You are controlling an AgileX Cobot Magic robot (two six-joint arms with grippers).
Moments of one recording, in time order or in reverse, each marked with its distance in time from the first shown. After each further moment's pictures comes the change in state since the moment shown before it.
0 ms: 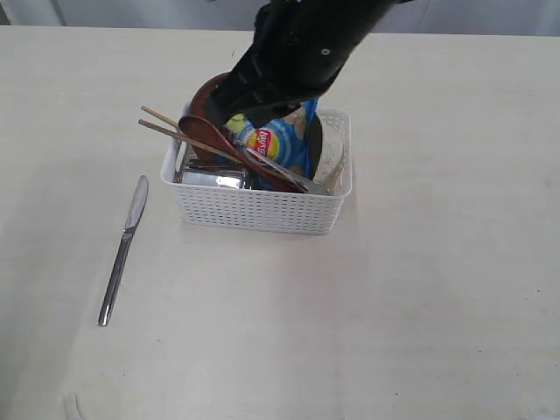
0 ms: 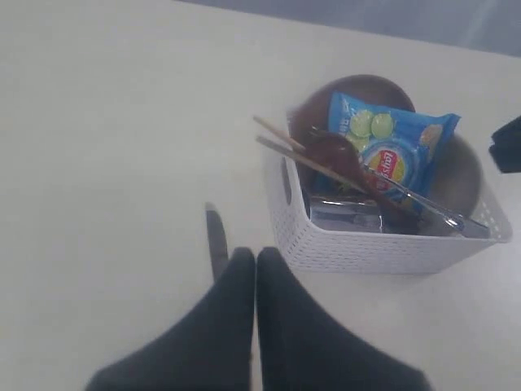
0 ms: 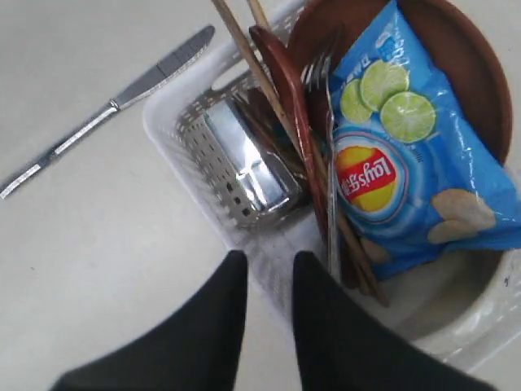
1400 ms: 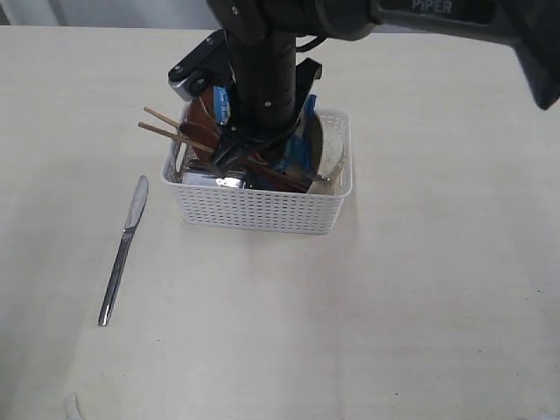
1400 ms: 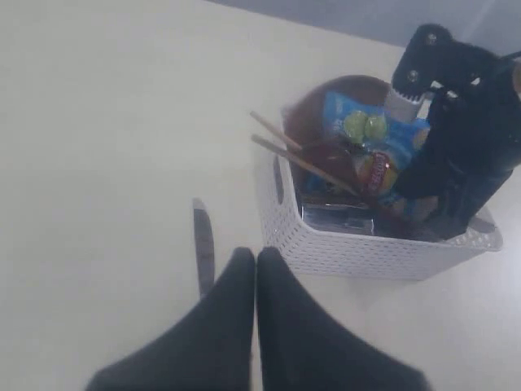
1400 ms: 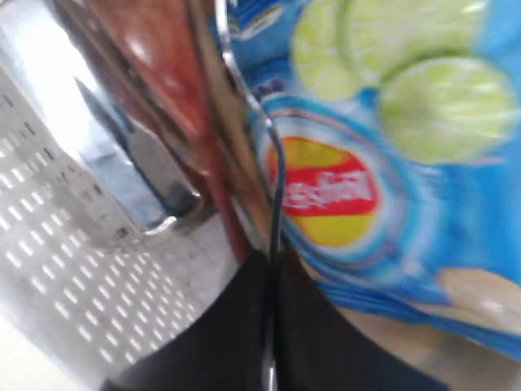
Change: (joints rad) left arm 0.000 0.000 0.058 -0.060 -0.067 0.000; right arm 0.038 0.383 -0.271 -0.275 0.207 0.066
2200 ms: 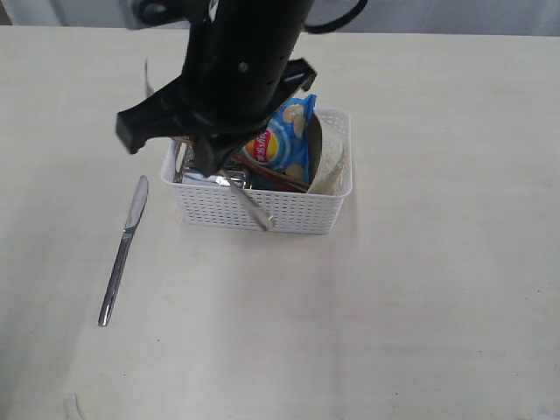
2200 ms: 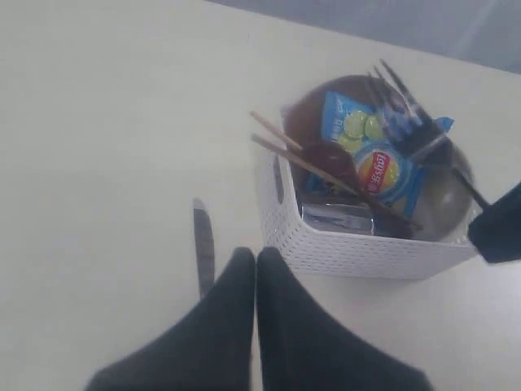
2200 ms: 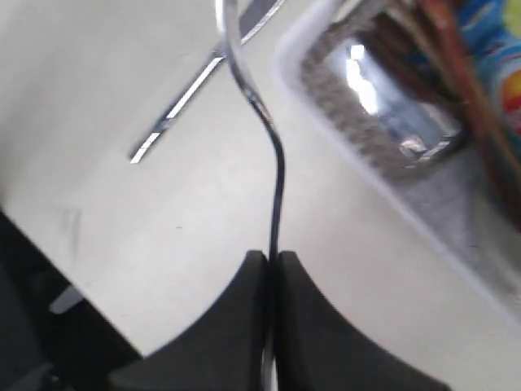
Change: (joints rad) left arm 0.000 0.000 0.000 0.000 0.000 0.000; right arm 0.072 -0.276 0.101 0.396 0.025 0.139
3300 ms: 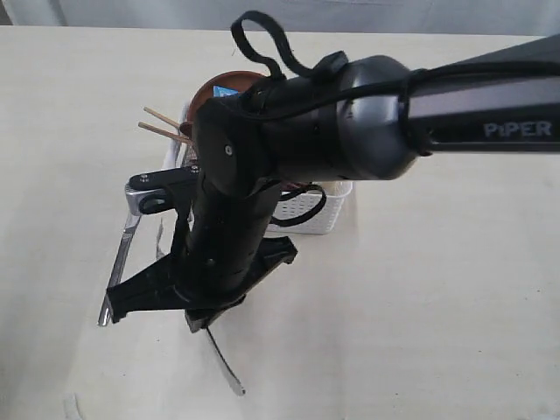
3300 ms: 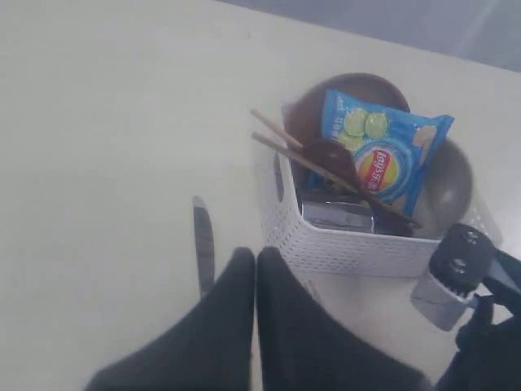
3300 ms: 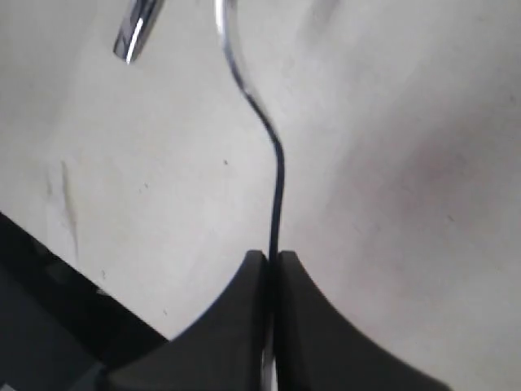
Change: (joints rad) left arm 0.000 0.000 0.000 -0.002 0.002 0.000; right arm 0.159 0.078 0.377 0.151 -0.335 0.176
